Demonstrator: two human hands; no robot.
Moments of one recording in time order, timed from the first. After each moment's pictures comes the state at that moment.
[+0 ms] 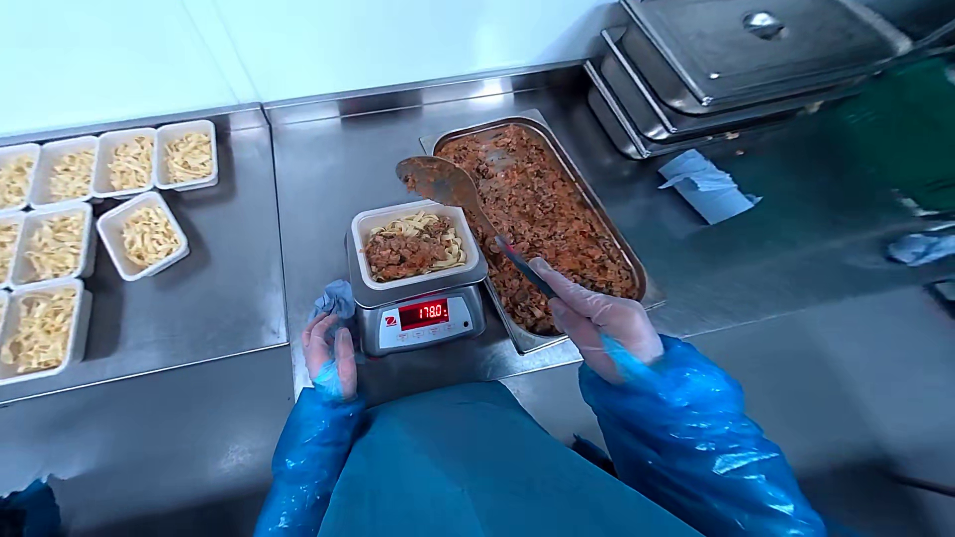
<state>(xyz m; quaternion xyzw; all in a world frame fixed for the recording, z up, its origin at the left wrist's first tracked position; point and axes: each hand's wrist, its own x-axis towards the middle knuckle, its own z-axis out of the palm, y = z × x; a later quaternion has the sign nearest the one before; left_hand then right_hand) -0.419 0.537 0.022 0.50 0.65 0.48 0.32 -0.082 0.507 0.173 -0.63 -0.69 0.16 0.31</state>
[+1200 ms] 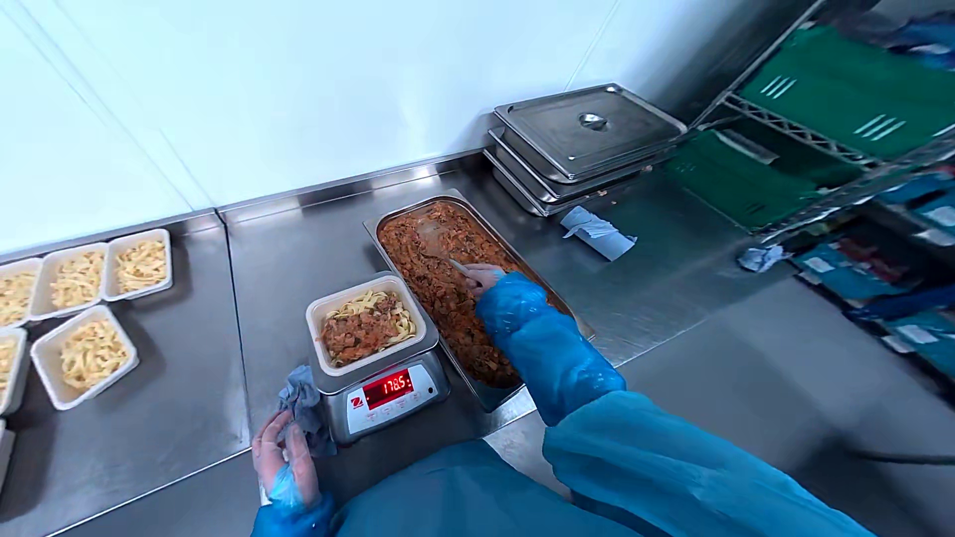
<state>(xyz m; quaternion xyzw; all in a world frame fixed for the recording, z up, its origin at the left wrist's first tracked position) -0.431 0.545 0.011 0.52 0.64 0.51 0.24 0.008 0.706 0.075 -0.70 -0.26 0.49 0.45</state>
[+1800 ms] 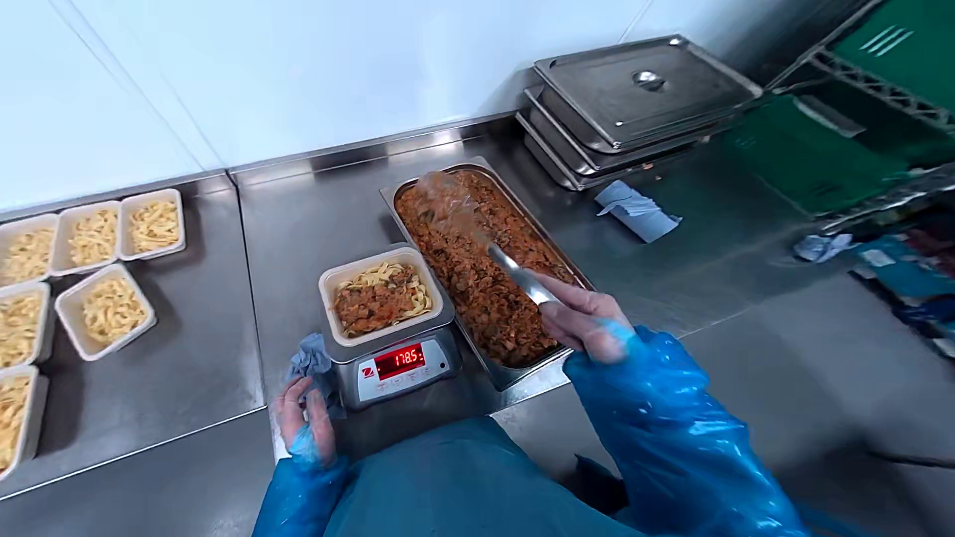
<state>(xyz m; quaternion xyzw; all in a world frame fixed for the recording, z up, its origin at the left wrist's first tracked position) -0.421 0.540 0.019 0.52 0.64 0.49 0.28 -0.026 0.542 0.180 -0.63 -0.46 0.44 0.44</state>
